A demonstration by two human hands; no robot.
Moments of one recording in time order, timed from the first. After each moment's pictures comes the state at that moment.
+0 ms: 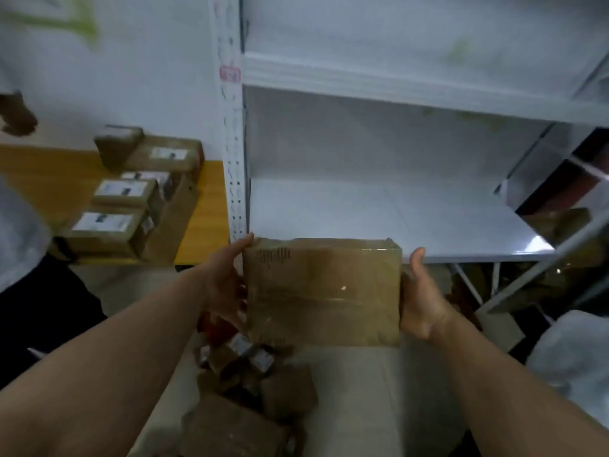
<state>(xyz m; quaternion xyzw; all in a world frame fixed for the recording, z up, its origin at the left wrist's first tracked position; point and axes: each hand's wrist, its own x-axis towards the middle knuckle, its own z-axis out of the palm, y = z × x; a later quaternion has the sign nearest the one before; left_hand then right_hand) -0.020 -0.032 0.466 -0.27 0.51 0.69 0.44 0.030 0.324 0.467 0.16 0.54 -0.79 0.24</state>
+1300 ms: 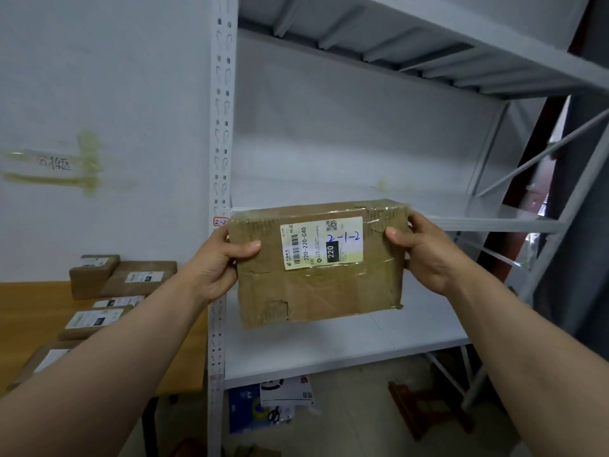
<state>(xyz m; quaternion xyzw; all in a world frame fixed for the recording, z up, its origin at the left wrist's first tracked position) -0.037 -0.030 0.690 0.16 0.52 0.84 0.08 0.019 0.294 0.742 0.00 0.70 -0.70 -0.12</state>
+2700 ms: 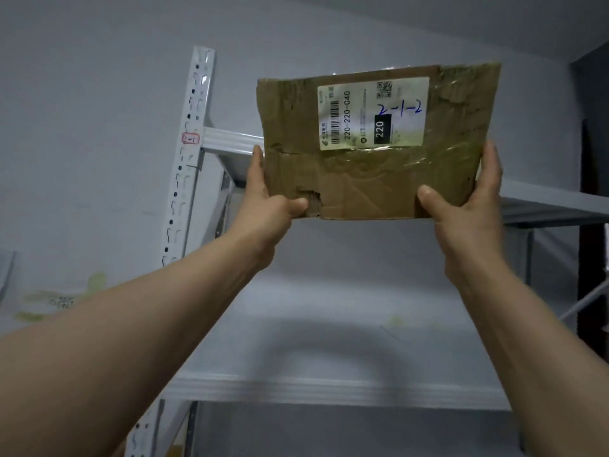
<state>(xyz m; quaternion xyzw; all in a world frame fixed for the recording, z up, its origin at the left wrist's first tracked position) -0.077 0.182 0.983 0.28 0.57 0.71 -0.30 -0.071 0.423 0.988 -0.21 0.58 -0.57 -0.54</state>
